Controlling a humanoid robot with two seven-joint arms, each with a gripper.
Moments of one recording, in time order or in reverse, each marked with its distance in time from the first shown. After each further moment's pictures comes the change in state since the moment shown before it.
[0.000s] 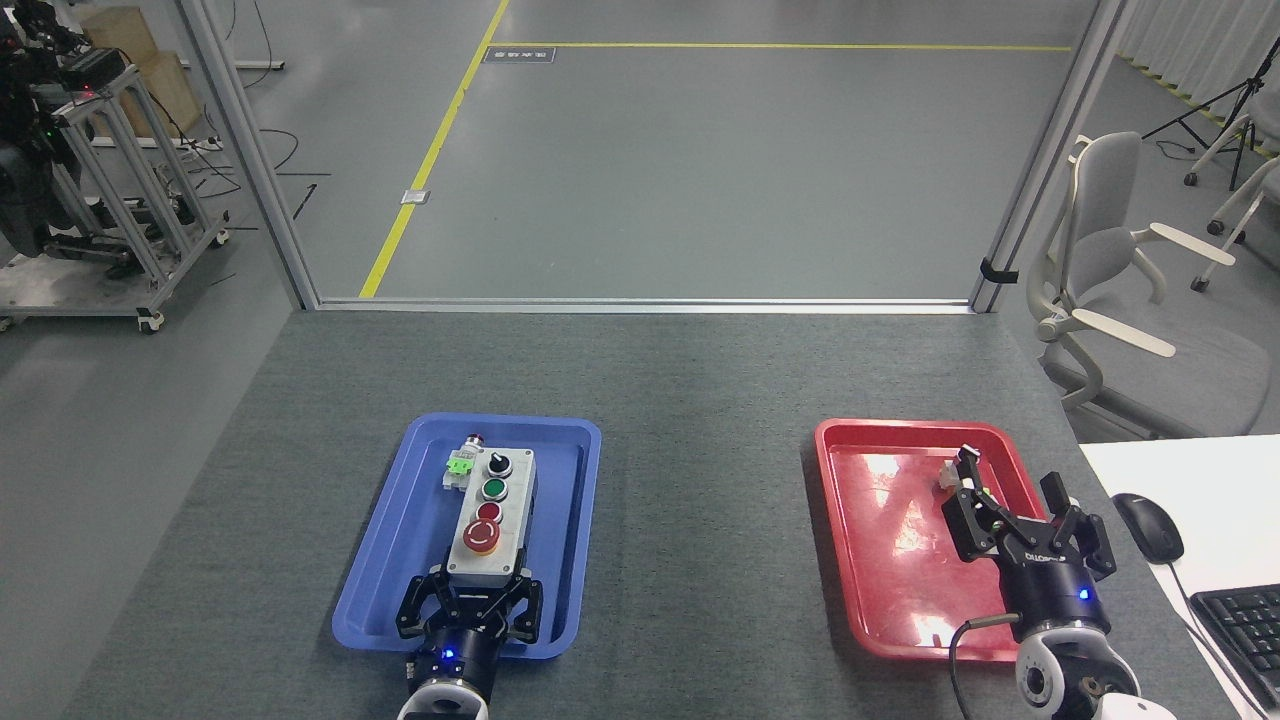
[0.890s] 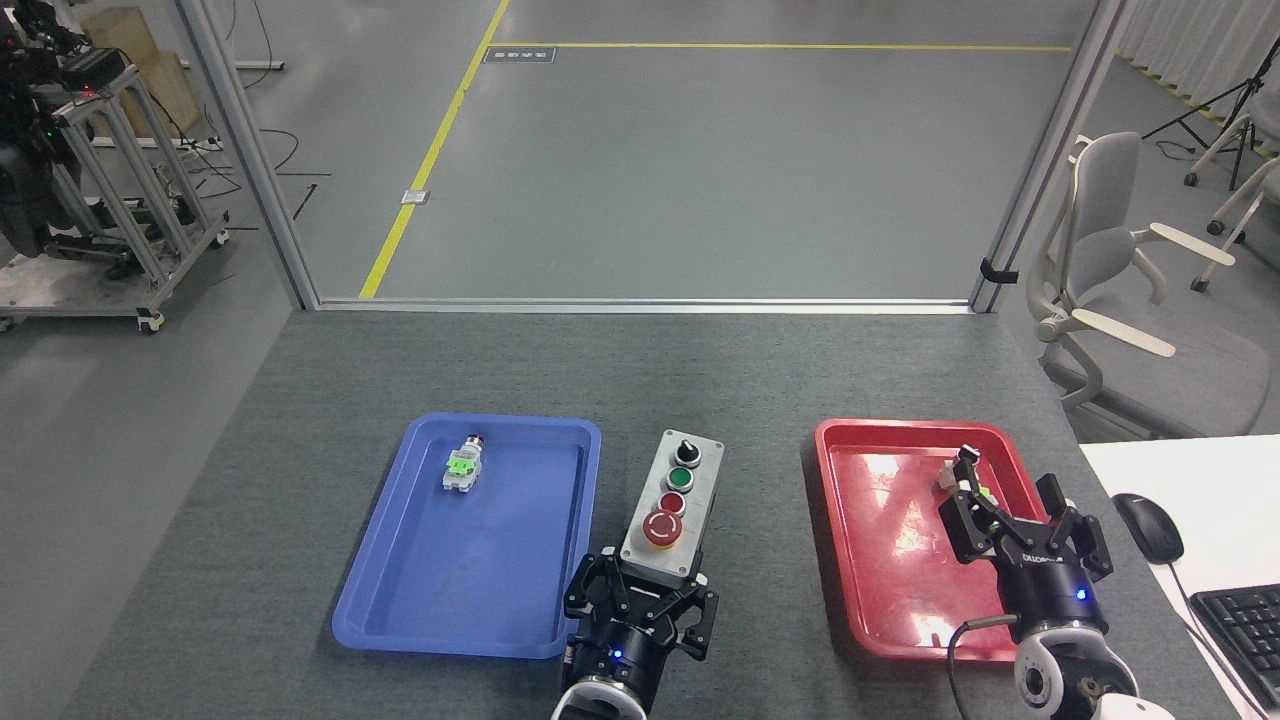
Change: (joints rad) left arm -0.020 -0.102 -0.443 -0.165 0.055 0.179 -0.145; right arm 0.001 0.002 0.001 0.000 0.000 -0.003 0.006
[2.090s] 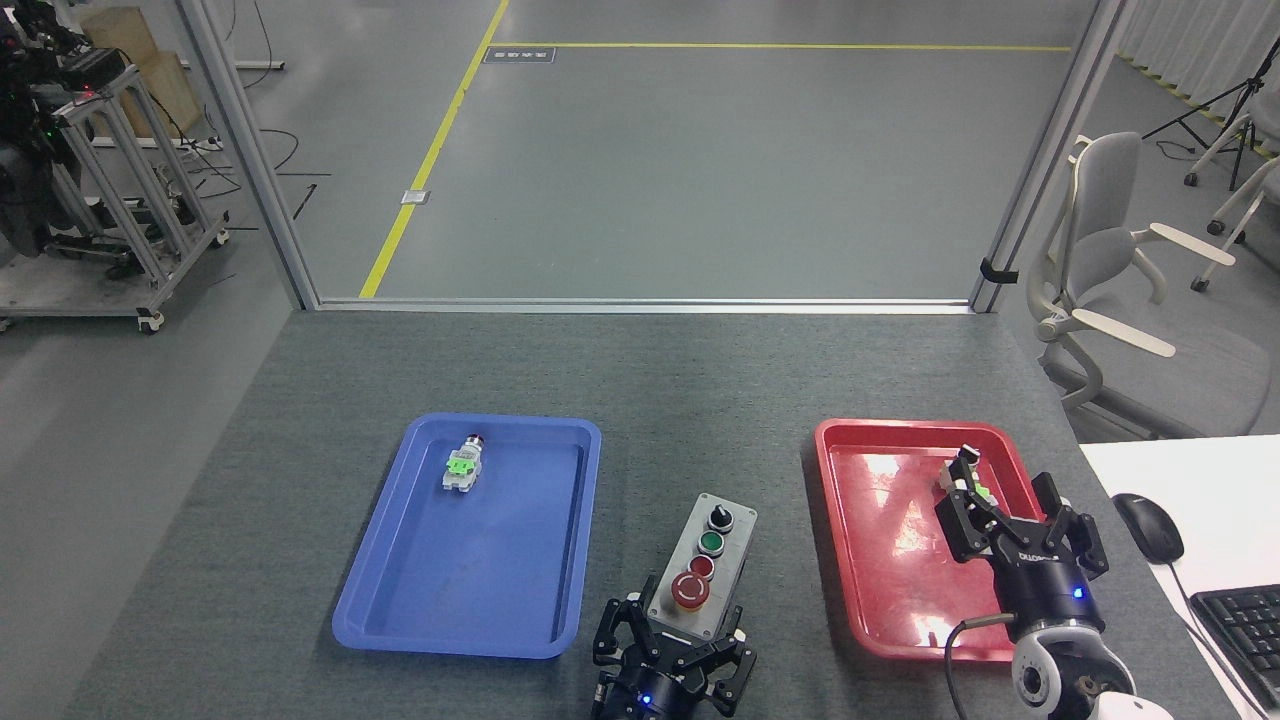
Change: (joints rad) left arm 0.016 0.005 -0.141 0.040 0.120 0.033 0.057; right arm -0.003 0.003 0.002 0.001 -0.002 -0.008 0.004
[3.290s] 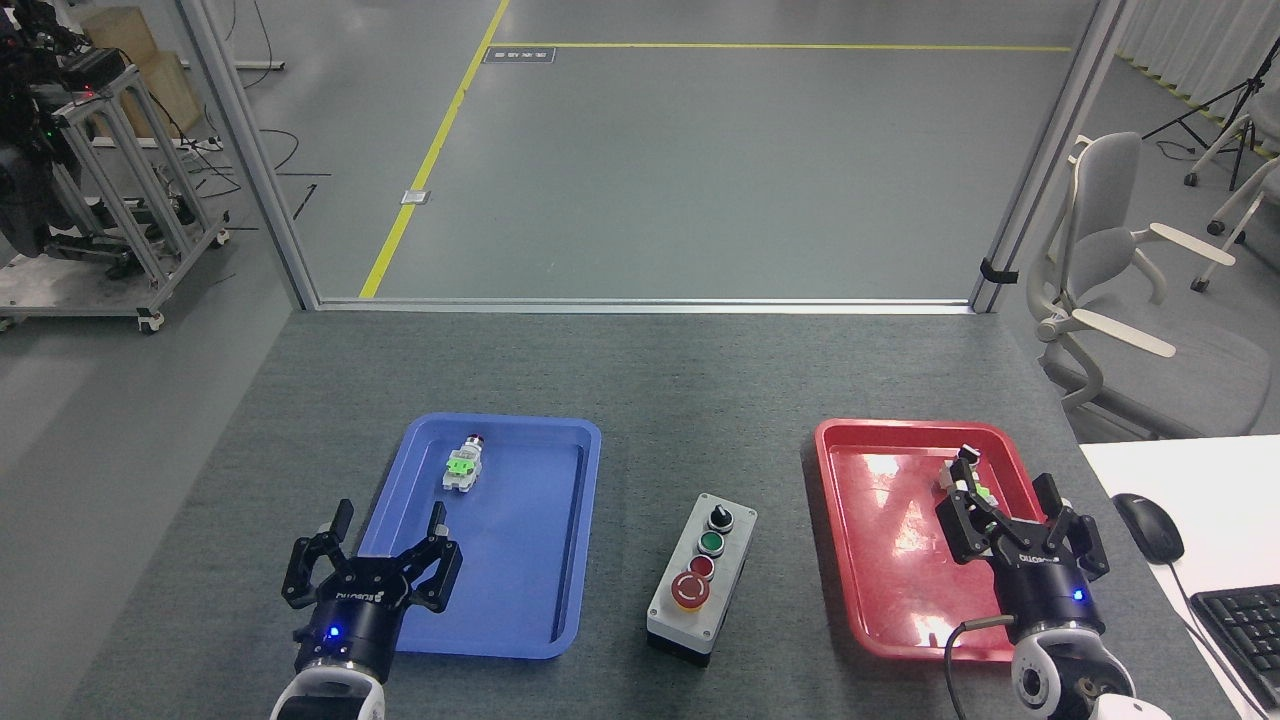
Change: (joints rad) left arm 0.163 0.349 0.556 -0.395 0.004 -0.184 -0.046; right arm 0.003 0.001 0.000 -0.001 0.000 0.000 0.000
